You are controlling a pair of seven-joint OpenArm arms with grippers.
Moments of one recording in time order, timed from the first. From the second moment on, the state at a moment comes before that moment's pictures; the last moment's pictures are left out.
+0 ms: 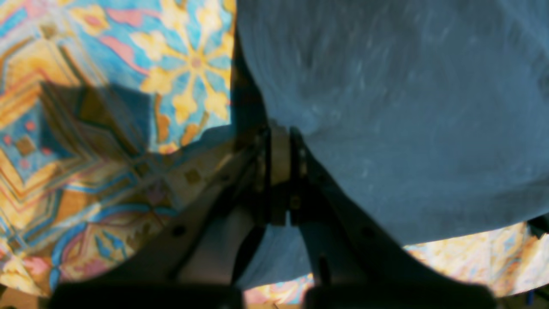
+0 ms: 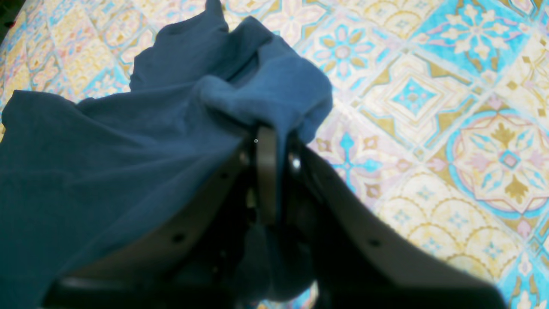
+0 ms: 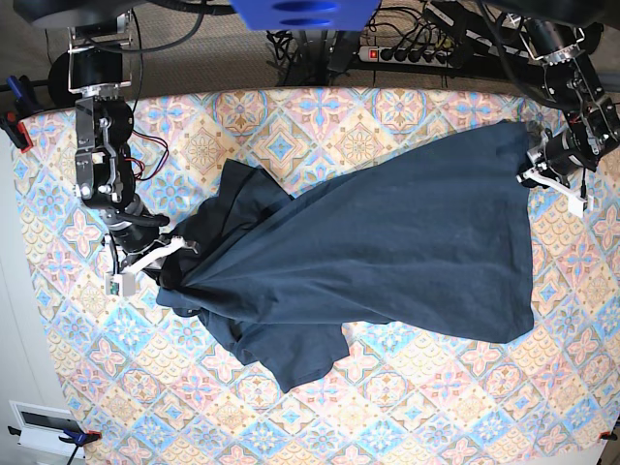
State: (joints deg) left arm 9.2 -21.5 -37.0 88.7 -43.8 -10.7 68.2; right arm 0.0 22.7 -0.5 96.3 40.3 0.4 -35.4
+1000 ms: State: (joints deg) left arm -10.7 -21.1 -37.0 68.2 -32.0 -10.4 57.0; right arm 0.0 22.7 -0.7 96.4 40.2 0.4 -35.6
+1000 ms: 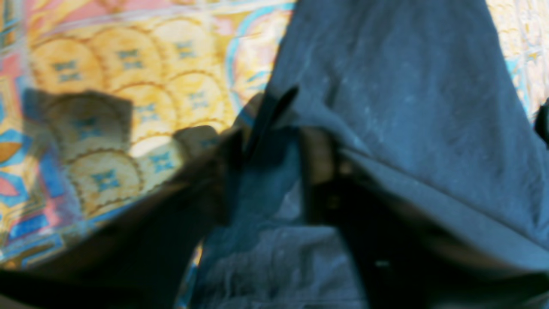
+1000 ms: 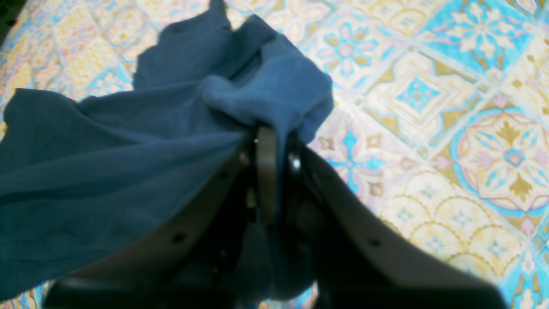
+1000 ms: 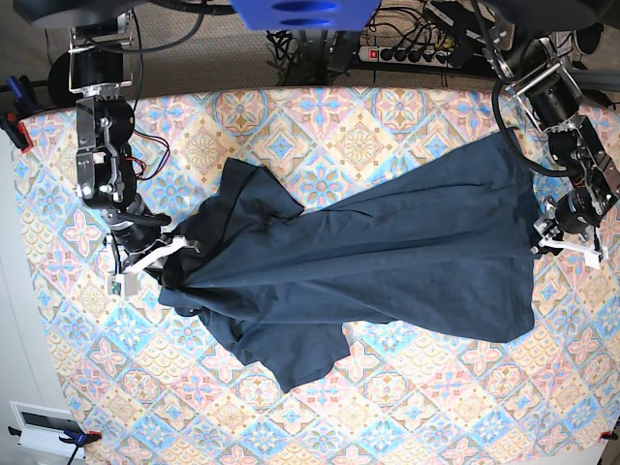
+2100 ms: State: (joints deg) left arm 2.3 -21.5 -34.1 72.7 -48.3 -10.8 58.2; right arm 0.0 22.6 -0.9 96.5 40.4 0.4 -35.6
